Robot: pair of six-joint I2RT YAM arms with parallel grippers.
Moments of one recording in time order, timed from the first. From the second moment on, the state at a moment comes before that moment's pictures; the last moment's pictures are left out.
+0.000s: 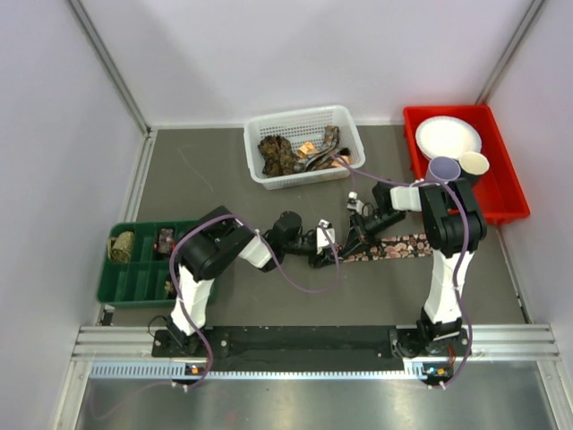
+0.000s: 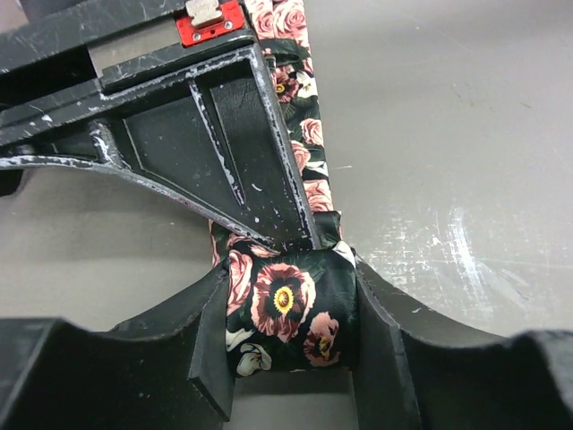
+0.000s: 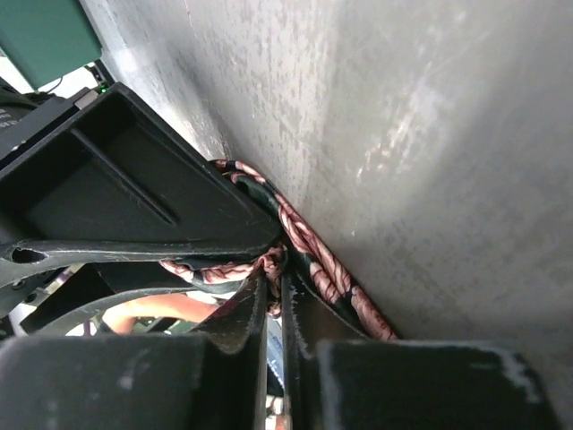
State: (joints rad) left arm -0.79 2.06 0.78 0.96 0.75 0.32; right arm 0.23 2.05 1.12 -0.72 -0.95 0.01
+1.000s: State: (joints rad) left arm -0.86 1.89 1.04 0.07 0.49 0.42; right arm 0.22 1.86 1.02 -0.63 -1.01 0.00
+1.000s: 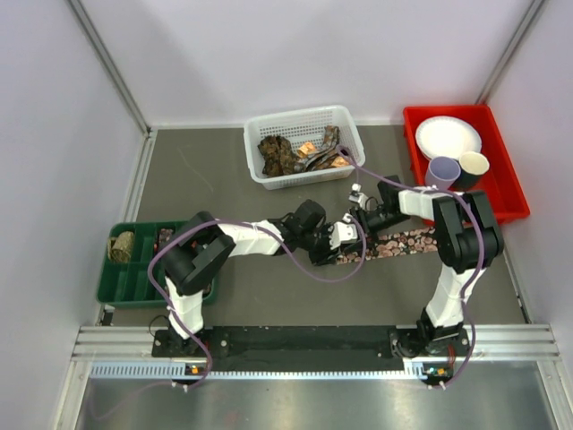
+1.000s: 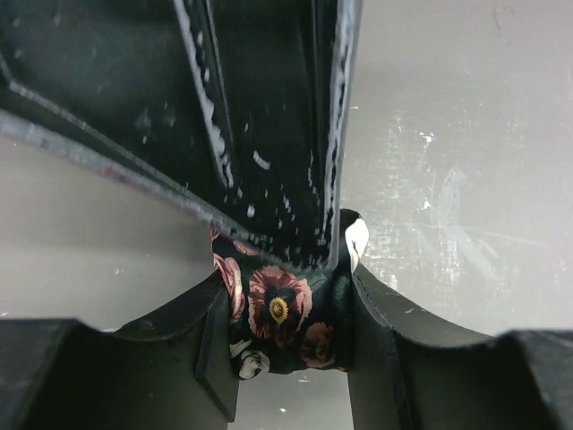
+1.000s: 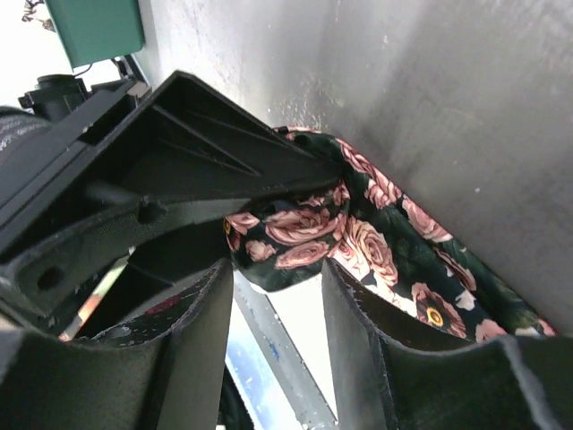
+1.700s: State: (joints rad) left arm -0.84 1.88 0.92 0.31 0.57 0.30; right arm 0.25 1.96 1.08 -0.68 -0.93 0.00
